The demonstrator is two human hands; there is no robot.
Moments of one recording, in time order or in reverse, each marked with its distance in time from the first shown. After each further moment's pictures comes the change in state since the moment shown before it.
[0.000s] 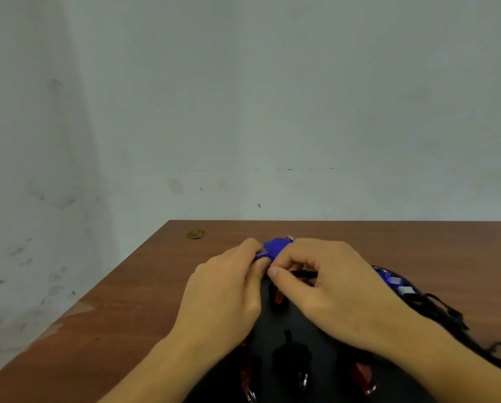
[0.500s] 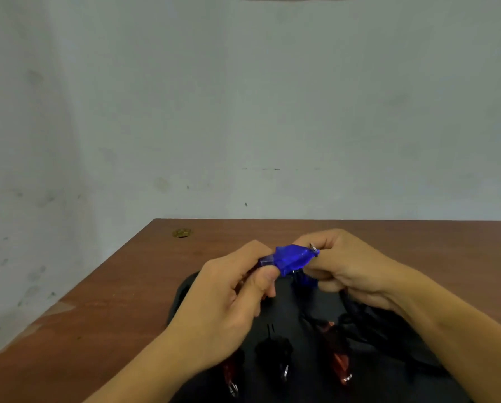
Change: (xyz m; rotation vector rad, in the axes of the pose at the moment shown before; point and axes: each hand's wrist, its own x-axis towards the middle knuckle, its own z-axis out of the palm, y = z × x) left_hand -0.007 0.021 -0.007 -0.511 -0.115 0.087; right_hand 0.014 0.042 -0.026 0.721 -0.251 0.398
